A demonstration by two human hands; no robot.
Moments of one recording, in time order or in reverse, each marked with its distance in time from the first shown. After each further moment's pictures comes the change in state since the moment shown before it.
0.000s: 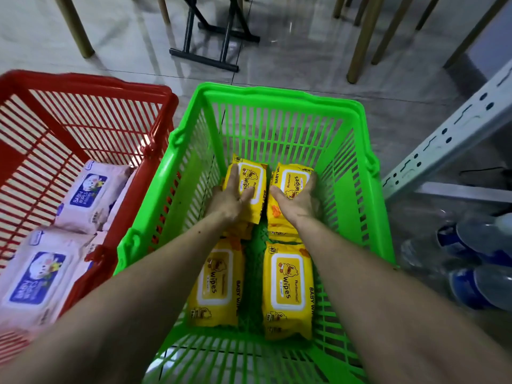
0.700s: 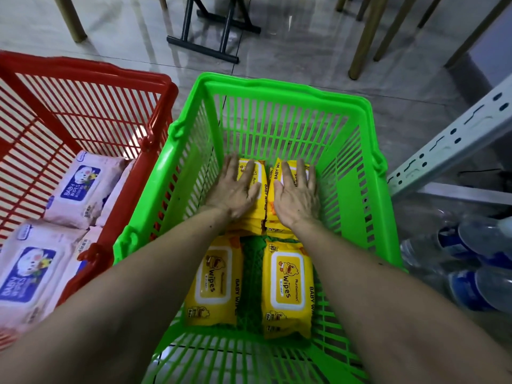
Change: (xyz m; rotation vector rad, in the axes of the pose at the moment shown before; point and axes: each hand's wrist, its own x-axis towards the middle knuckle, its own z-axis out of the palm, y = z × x) left_hand 0.014 -0.002 0.002 0.421 0.034 0.306; right_hand 0.011 0.005 0.013 -0.538 0.065 -0.508
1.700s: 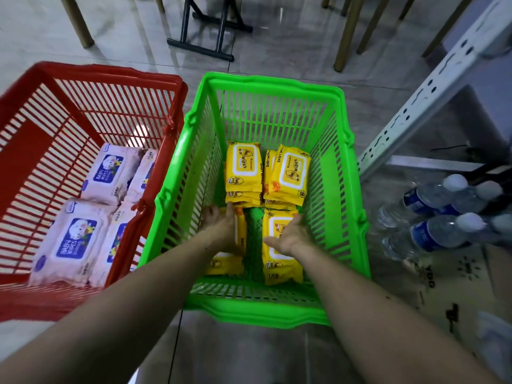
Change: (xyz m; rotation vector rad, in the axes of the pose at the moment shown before) left_hand -0.136 0.014 0.001 0.127 -0.496 -0.243; right_hand -0.144 -0.001 -0.020 0.182 -0.494 0.442
